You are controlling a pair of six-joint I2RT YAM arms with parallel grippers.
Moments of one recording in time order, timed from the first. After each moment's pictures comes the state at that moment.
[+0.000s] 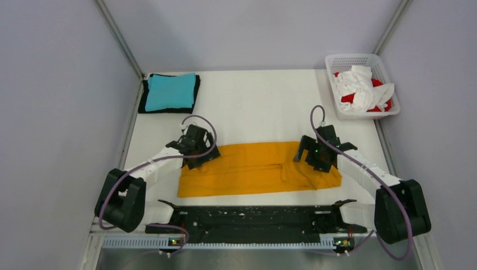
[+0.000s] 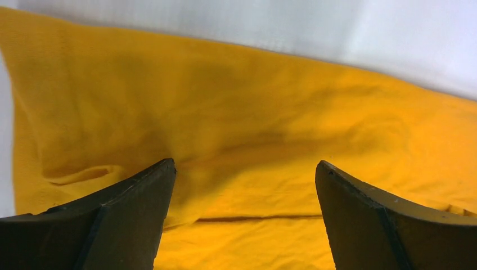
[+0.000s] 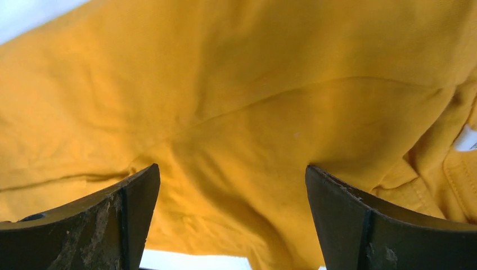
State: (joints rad) left arm -0.41 1.31 0.67 -0.37 -0.05 -0.79; right arm 0.29 1.16 0.61 -0.50 -0.06 0.61
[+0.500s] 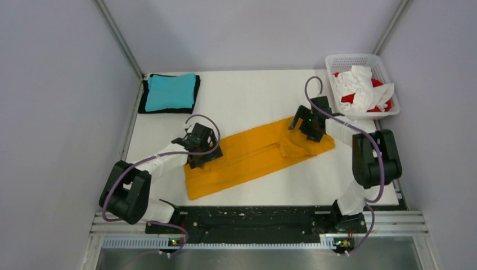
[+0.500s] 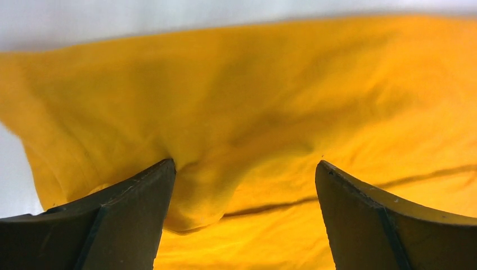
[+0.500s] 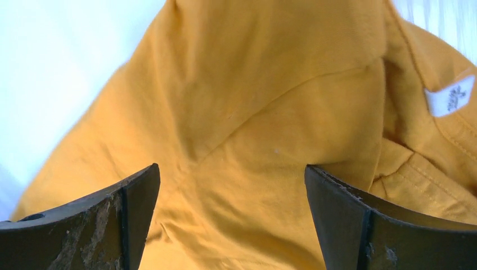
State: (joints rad) left arm -0.43 1.38 0.70 -0.40 -0.14 -0.81; right arm 0.19 1.62 0.91 -0.30 -0.06 0.63
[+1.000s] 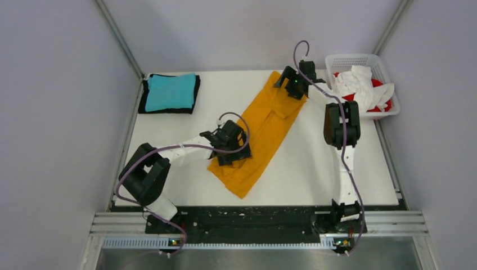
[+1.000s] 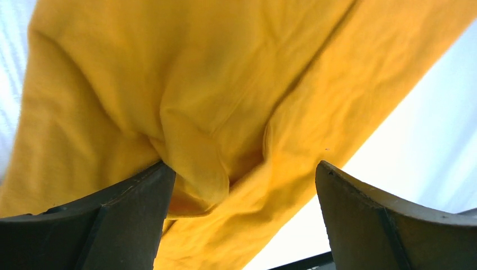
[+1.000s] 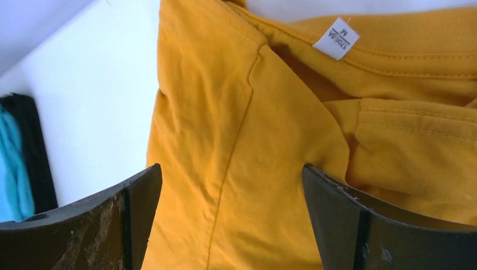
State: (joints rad) left arm -0.71 1.60 0.94 -0.39 -0.02 -0.92; right arm 0.17 2.34 1.84 -0.24 -0.20 0.63
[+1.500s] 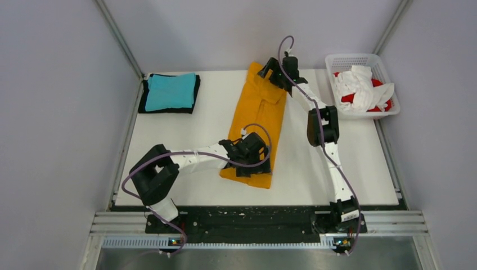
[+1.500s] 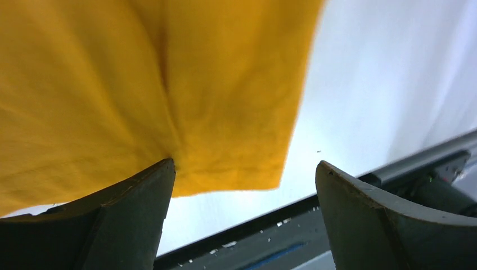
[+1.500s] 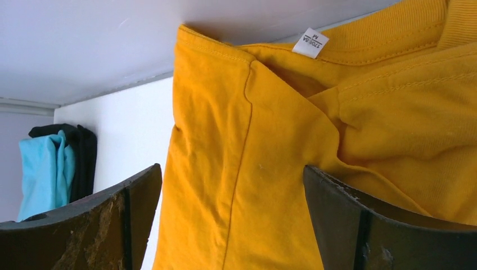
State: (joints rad) left arm -0.93 1.67 1.02 -0.41 0.03 -1.01; right arm 0.26 2.75 2.44 -0.14 -0.23 0.69
